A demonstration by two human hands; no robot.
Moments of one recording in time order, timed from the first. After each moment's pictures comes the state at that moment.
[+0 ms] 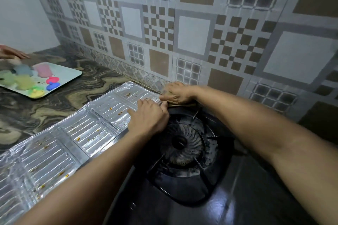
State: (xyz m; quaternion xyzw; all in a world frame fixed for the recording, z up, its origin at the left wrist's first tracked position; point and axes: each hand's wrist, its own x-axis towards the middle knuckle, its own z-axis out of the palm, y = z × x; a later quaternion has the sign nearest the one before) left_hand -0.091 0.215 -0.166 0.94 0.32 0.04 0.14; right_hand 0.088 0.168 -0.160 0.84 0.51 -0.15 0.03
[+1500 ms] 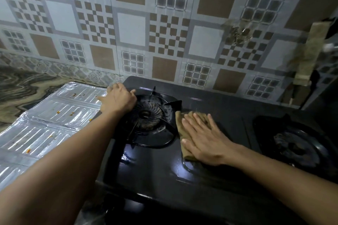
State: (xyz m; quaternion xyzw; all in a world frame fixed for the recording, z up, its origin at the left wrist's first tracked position) left_hand -0.098 0.209 -0.161 0.97 0.18 0.08 0.17; right_hand -0.187 -0.074 -0.159 0.96 0.26 -0.09 0.05
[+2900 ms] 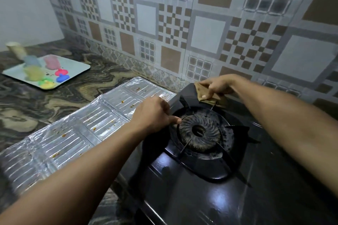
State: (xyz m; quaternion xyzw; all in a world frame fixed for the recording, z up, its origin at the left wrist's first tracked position) left_hand -0.163 0.247 -0.145 0.94 0.18 0.10 0.27; right_hand 0.088 0.113 -0.116 0.89 0.30 -0.34 -0.08
